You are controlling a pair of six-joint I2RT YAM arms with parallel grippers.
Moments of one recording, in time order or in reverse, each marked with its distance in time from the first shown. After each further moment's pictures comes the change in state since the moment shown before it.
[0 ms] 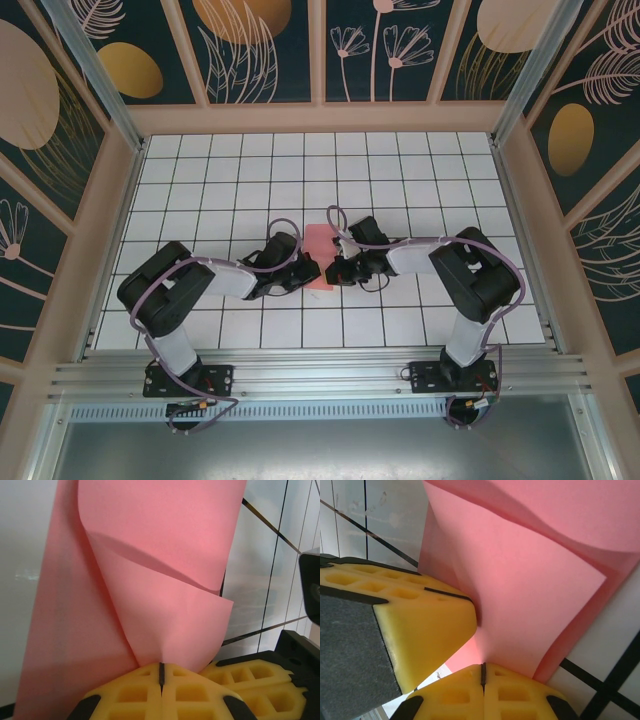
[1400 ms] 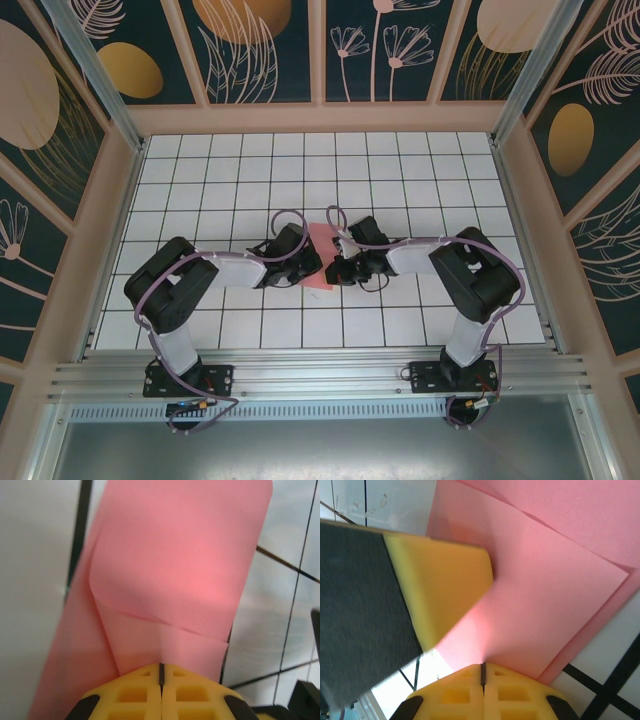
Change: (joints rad) left arm -0.010 0.039 0.159 -0.216 -0.175 0.023; right arm 0.000 0.000 0.000 0.000 0.008 -0.005
